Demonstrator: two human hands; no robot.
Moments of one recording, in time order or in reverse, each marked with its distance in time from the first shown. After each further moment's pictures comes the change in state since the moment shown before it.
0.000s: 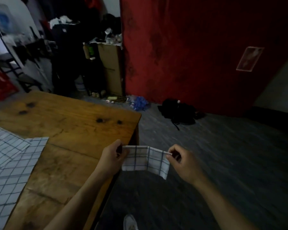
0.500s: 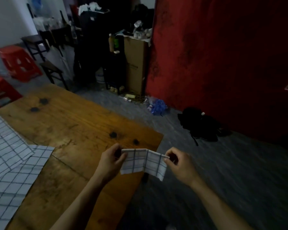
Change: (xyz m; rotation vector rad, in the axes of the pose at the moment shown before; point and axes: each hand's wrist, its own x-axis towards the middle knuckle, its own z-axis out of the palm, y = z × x) left_hand 0.143 -0.093 -0.049 -0.001 0.169 -0.191; right_hand 0.223 -0.002 0.070 -0.013 -0.214 -0.064
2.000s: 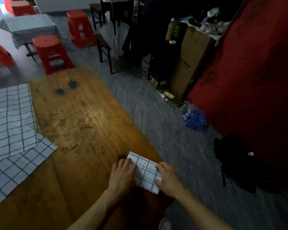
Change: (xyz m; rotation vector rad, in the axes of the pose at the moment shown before) left_hand 0.161 -0.092 0.071 0.818 -0.198 -0.392; right_hand 0.270 0.079 0.103 -0.452 -0.608 -0.265
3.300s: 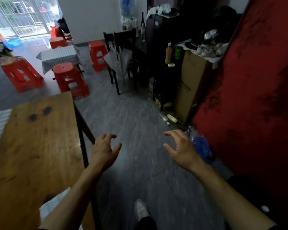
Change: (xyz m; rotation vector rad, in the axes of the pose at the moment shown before) left_hand 0.231 0.188 -0.166 -0.448 0.538 -0.428; right_hand 0.141 0.259 -0.312 0.240 0.384 -0.345
